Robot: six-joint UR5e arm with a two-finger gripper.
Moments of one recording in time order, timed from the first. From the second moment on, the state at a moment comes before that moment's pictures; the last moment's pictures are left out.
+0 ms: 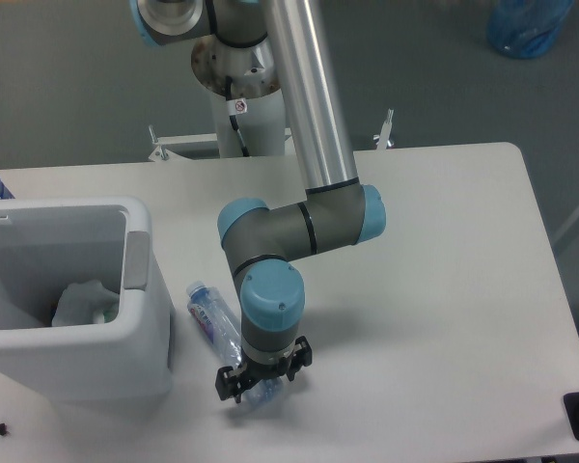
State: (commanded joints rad) arm 2.29 -2.25 -1.50 -0.84 1.48 -0.13
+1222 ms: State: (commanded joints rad) arm 2.29 -2.22 -1.51 -0.84 1.48 -0.13
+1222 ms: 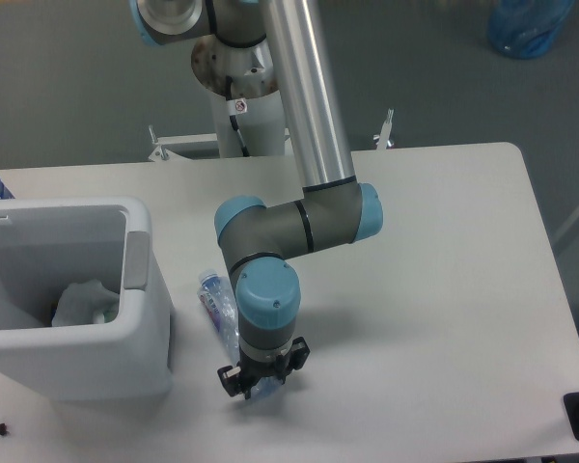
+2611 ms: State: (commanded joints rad) arm 2.39 -1.82 -1.30 -0.72 1.41 -0.13
